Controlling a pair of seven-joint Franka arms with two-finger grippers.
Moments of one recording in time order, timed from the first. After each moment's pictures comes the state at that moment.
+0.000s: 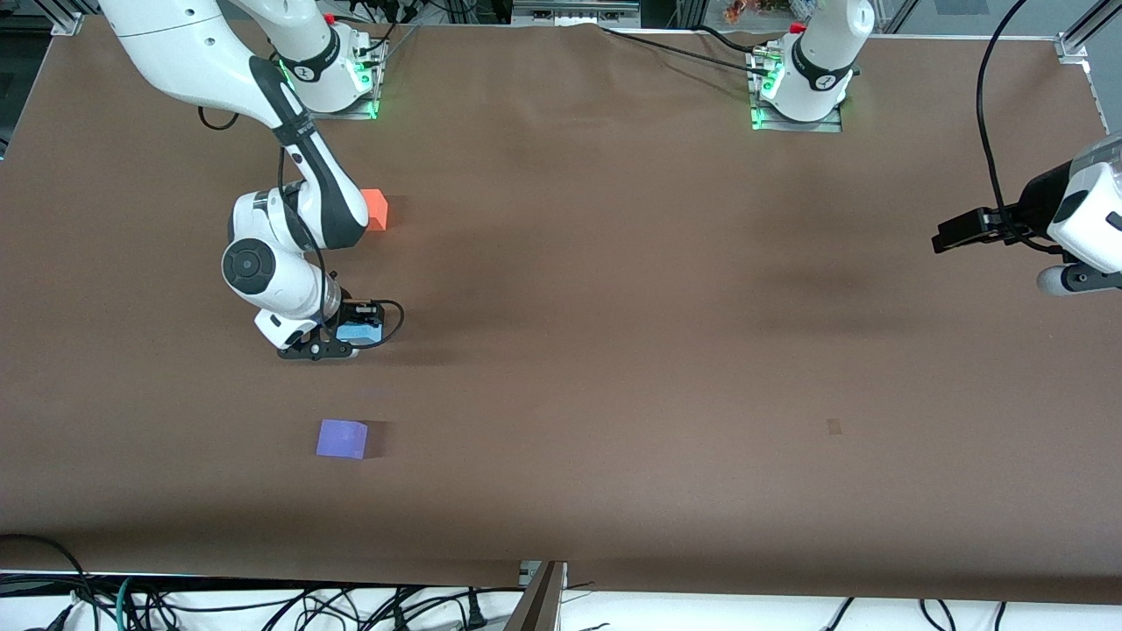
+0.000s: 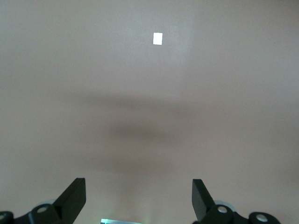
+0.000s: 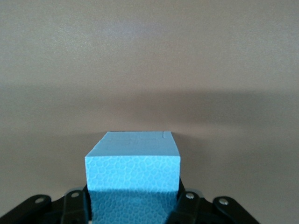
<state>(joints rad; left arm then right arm) 0.11 0.15 -0.10 -1.48 -0.04 1.47 -0.17 0.19 0.49 0.05 -2.02 0.04 2.44 0.17</state>
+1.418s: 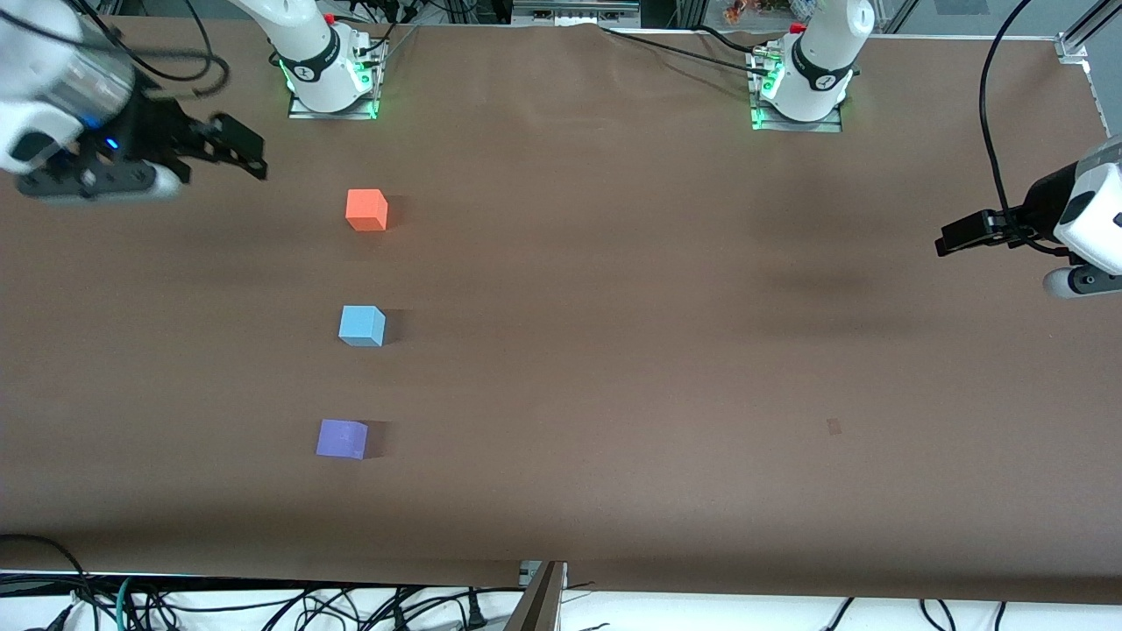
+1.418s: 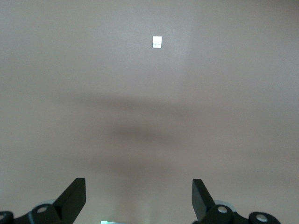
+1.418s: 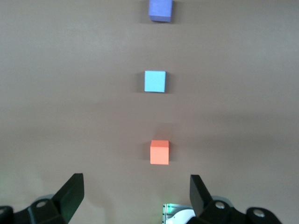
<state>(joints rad) 0.11 0.15 -0.10 -1.47 -0.04 1.47 -0.17 0.21 0.01 0.00 -1.47 0.09 1.40 0.20</state>
